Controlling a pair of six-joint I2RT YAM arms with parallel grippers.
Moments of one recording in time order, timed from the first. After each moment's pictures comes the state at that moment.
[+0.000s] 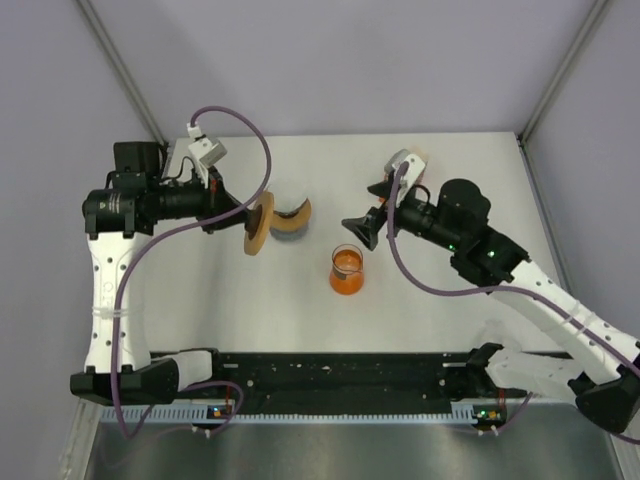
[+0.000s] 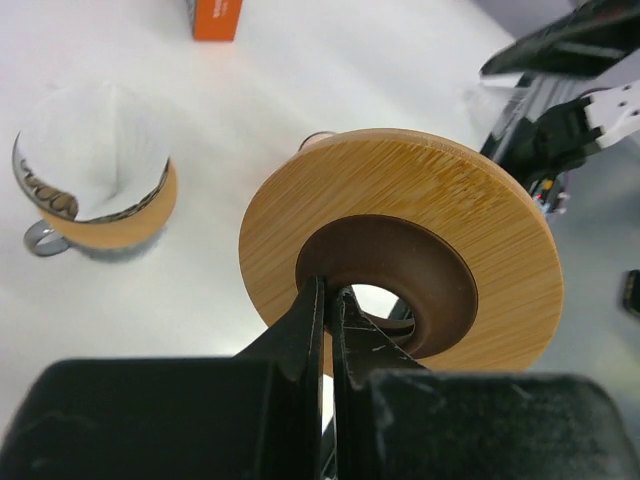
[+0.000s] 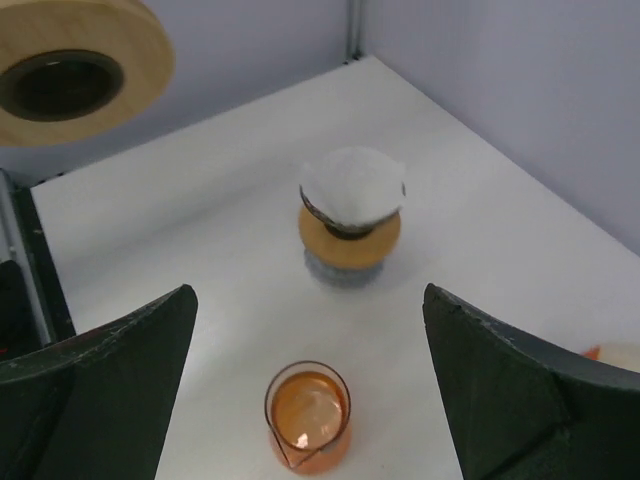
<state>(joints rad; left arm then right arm) 0.04 1.24 1.64 -1.25 0.98 0.43 0.68 1.03 1.09 -0.19 -0.20 -0.03</state>
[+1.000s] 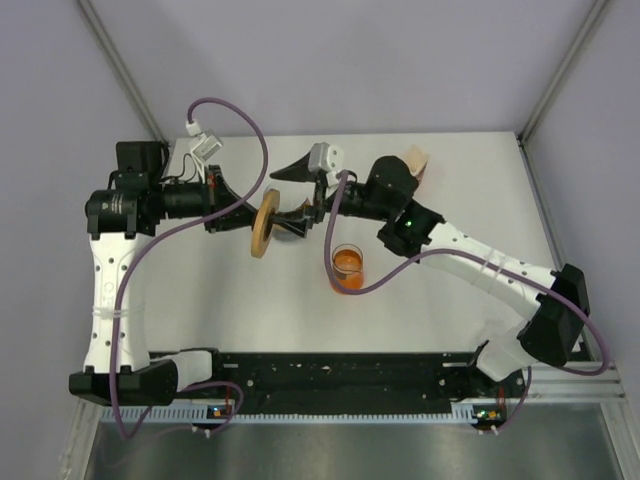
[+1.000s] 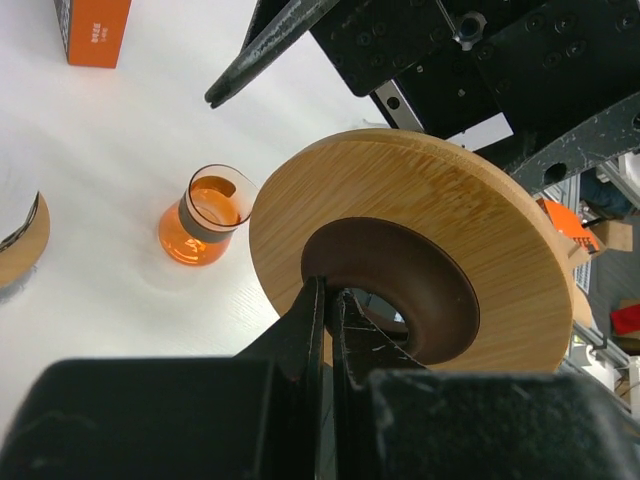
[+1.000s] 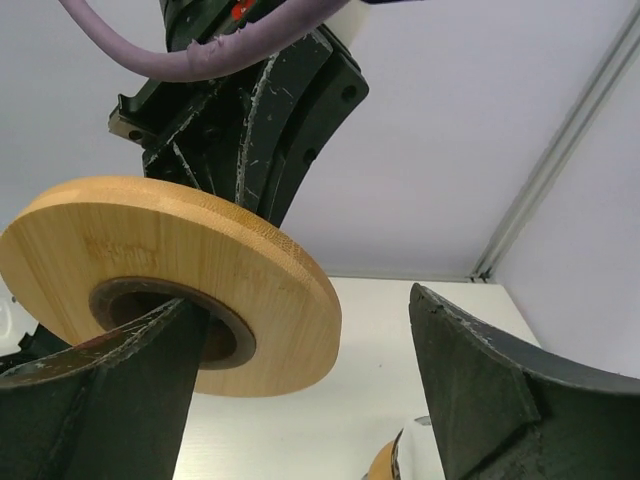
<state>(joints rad) 0.01 1.23 1.67 -1.22 1.21 0.21 0.91 1.48 1.36 0.36 -0.56 -0.12</state>
